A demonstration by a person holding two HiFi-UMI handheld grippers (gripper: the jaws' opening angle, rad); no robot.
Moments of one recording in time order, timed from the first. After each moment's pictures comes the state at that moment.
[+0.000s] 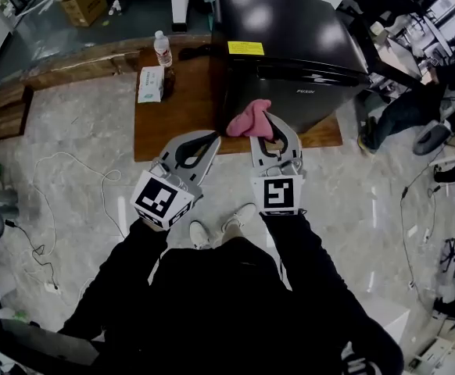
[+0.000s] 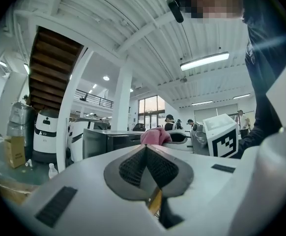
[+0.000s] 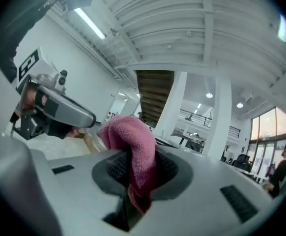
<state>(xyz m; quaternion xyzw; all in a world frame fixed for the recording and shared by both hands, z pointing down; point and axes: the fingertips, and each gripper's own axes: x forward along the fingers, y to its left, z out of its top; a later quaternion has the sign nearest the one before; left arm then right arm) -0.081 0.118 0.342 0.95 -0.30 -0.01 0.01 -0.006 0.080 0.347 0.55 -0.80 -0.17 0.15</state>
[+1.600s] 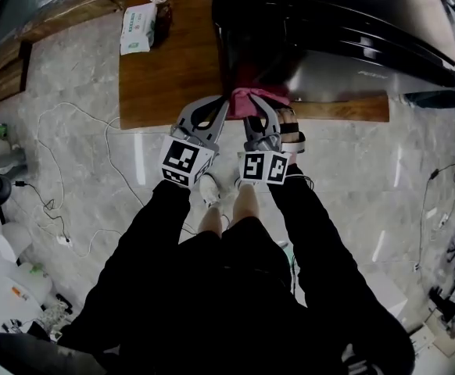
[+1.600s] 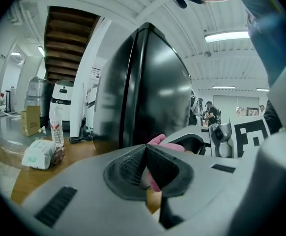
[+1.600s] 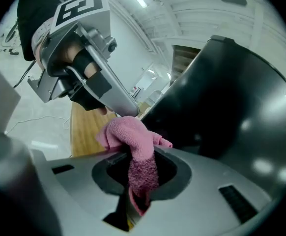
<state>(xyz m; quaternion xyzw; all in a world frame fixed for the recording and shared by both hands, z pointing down) -0.027 -0.029 0.648 0.91 -0.38 0.09 0.11 0.008 -0.033 0.678 0.44 -0.80 -0.23 0.34</state>
